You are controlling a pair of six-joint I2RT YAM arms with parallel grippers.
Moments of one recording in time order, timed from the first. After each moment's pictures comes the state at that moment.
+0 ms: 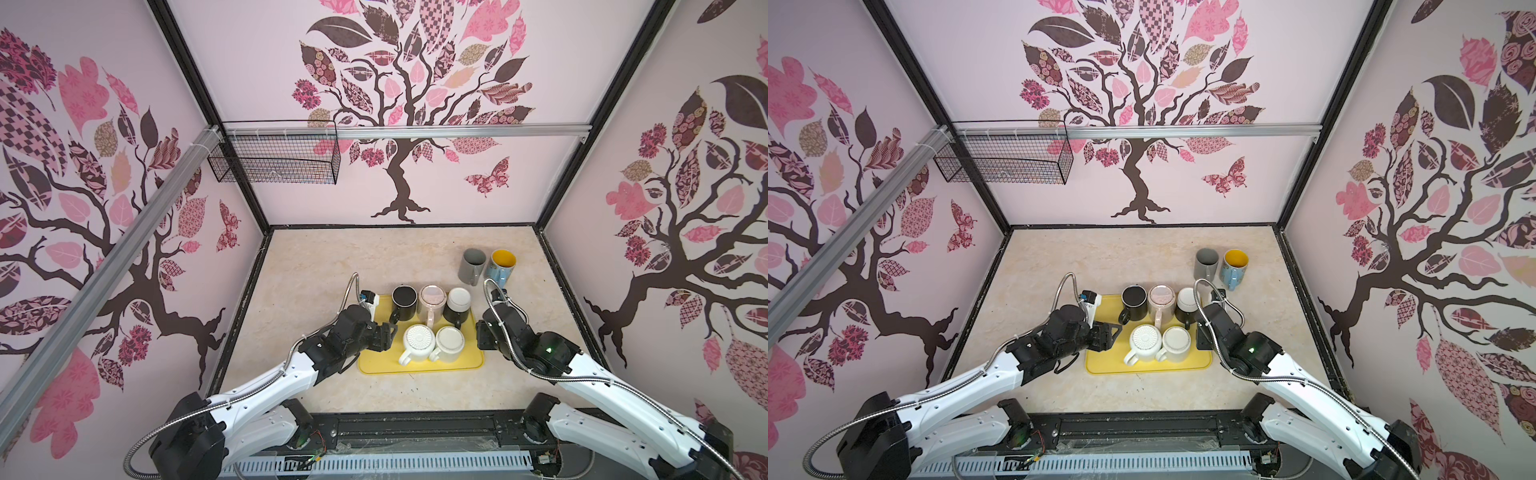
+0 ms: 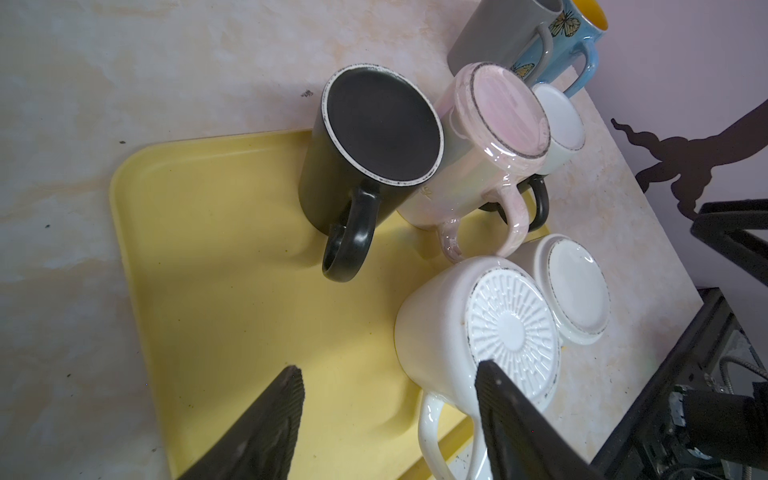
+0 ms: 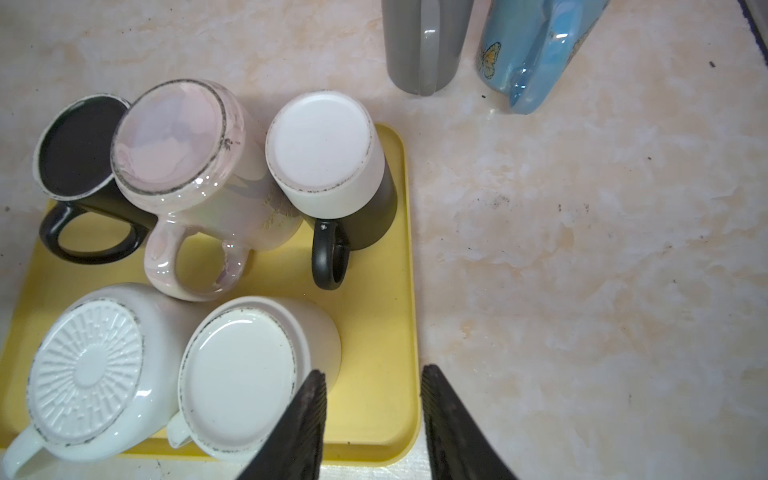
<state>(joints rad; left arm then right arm) -0.76 1.07 0.57 -0.15 0.00 -0.52 0.71 0.84 0.69 -0.70 0.38 0.63</state>
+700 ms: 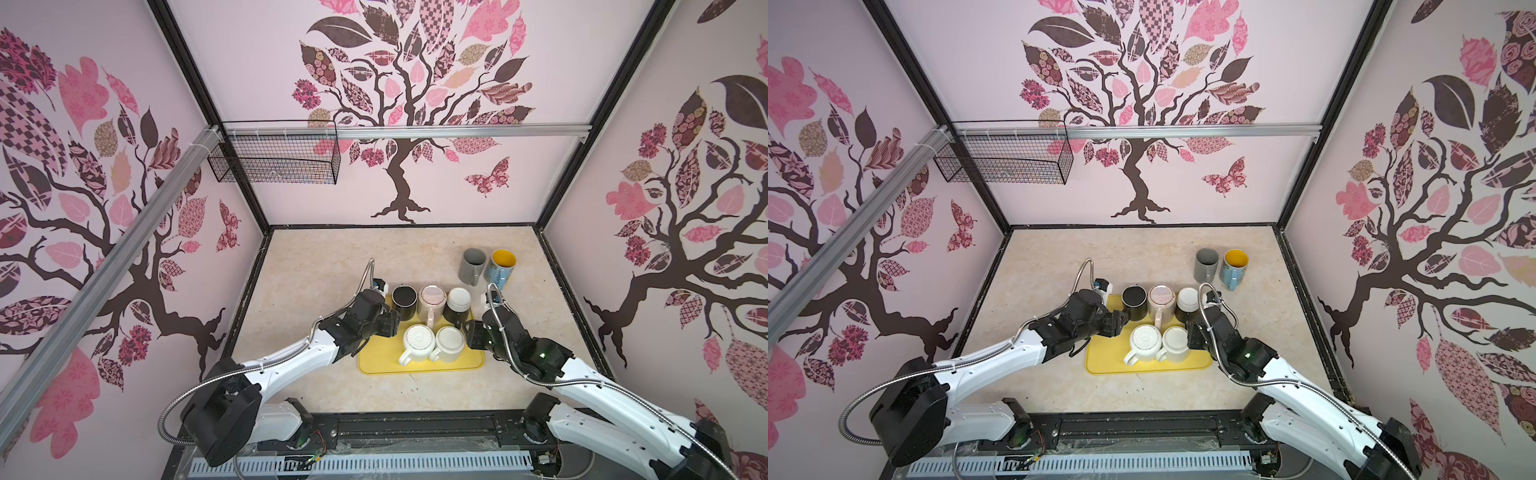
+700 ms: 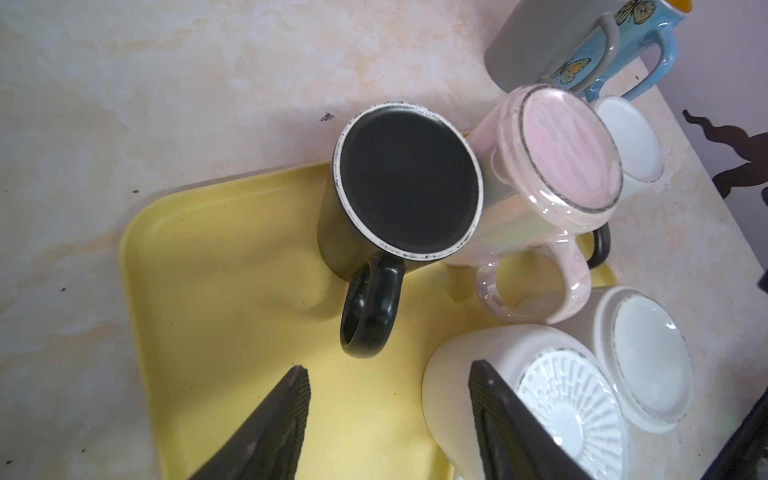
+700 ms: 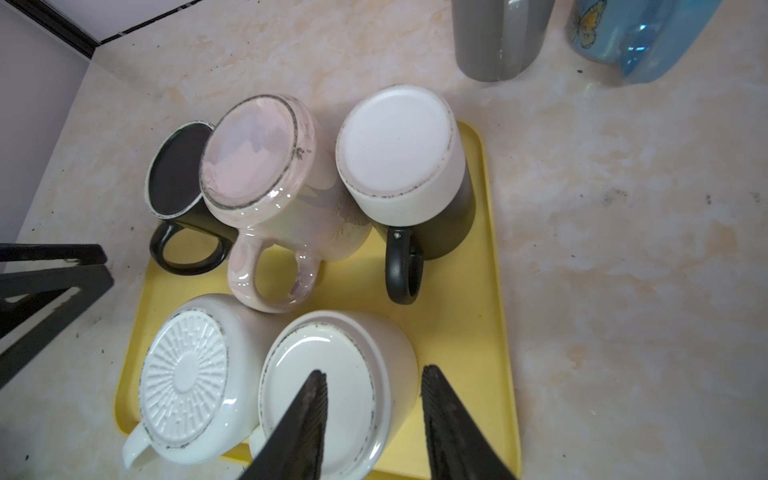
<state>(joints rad) -0.73 1.33 0.73 -0.15 -0.04 -0.46 0.71 0.86 0.59 -0.45 0.24 0.68</state>
